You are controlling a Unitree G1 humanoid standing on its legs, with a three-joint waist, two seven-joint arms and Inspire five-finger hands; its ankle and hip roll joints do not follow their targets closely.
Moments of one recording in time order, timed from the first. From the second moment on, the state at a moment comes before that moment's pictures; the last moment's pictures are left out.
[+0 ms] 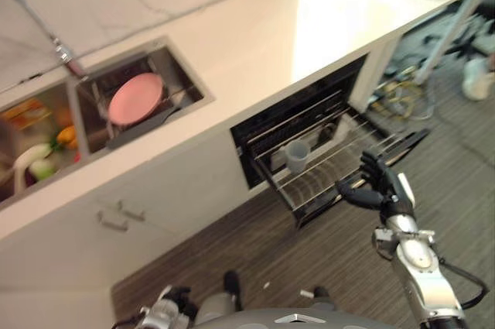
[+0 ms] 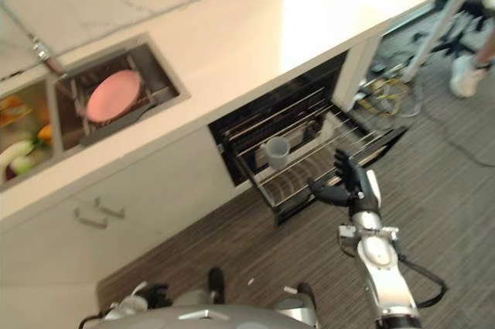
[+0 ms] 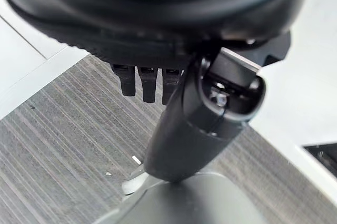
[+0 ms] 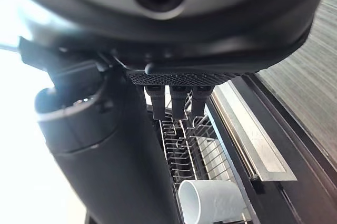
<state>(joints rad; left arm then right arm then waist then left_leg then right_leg) -0.01 0.18 -0.18 1.18 0.01 0.08 0.11 0.18 -0.44 -0.06 0.00 0.18 0.00 -0.16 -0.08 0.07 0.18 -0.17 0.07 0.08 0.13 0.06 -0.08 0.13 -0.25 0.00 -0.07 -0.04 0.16</state>
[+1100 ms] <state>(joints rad) 0.14 0.14 -0.02 1.36 -0.07 0.09 0.11 0.29 -0.25 -0.33 -0.11 0.16 -0.04 -0.36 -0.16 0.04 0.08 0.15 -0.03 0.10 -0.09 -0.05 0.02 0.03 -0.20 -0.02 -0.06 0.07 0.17</state>
